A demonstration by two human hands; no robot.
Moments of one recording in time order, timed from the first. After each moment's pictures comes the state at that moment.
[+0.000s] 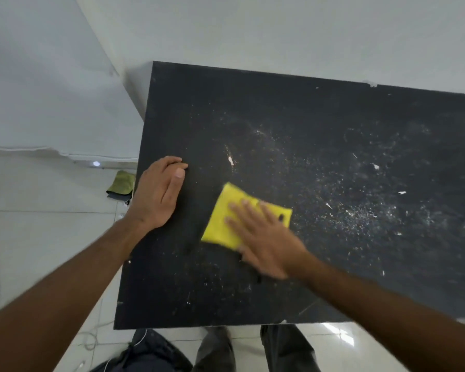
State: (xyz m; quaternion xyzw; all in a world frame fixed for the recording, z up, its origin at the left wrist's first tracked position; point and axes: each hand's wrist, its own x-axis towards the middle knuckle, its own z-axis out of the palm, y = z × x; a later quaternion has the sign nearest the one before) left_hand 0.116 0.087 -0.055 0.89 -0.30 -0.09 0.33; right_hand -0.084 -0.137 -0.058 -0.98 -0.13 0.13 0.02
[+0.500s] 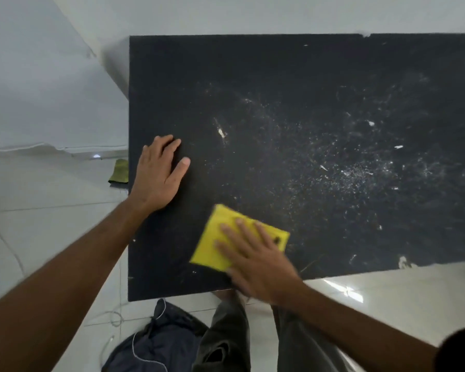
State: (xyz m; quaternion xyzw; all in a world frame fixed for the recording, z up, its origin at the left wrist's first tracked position) left_hand 0.108 0.076 -0.057 0.91 -0.31 -0.18 0.20; right_hand -0.176 -0.065 -0.066 -0.99 -0.05 0.10 0.07
